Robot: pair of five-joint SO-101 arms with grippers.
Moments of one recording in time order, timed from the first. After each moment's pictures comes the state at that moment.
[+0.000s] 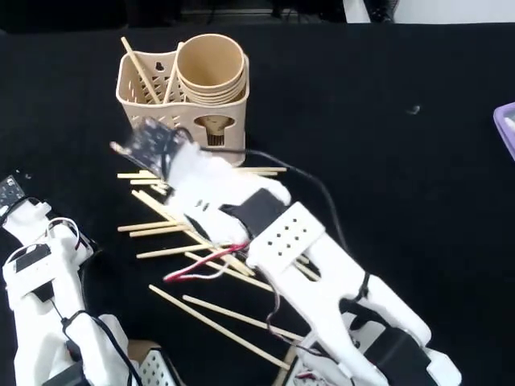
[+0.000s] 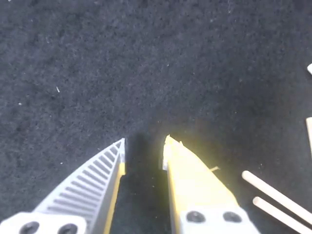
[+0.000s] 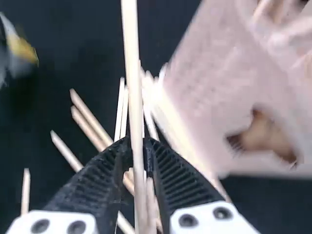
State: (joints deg) left arm -38.1 -38.8 71.8 35.2 7.3; right arm -43.9 -22.8 24.7 49.2 18.5
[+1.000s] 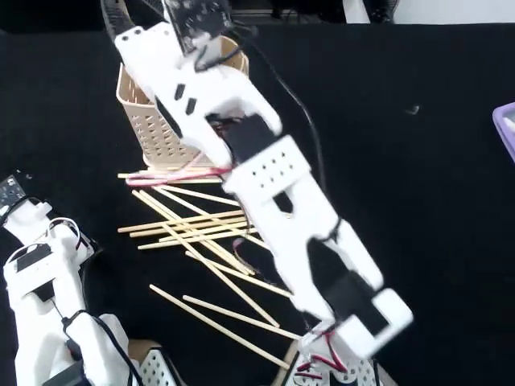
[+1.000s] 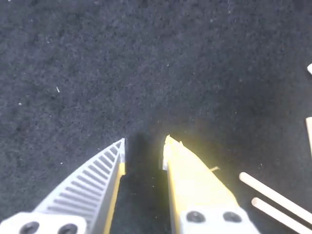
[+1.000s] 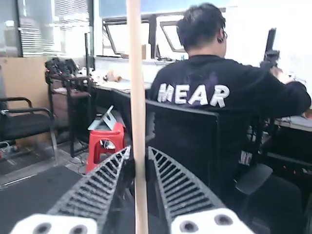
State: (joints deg) left arm -38.1 -38.8 71.8 35.2 7.3; right arm -36.2 4.4 -17.4 14.9 1.0
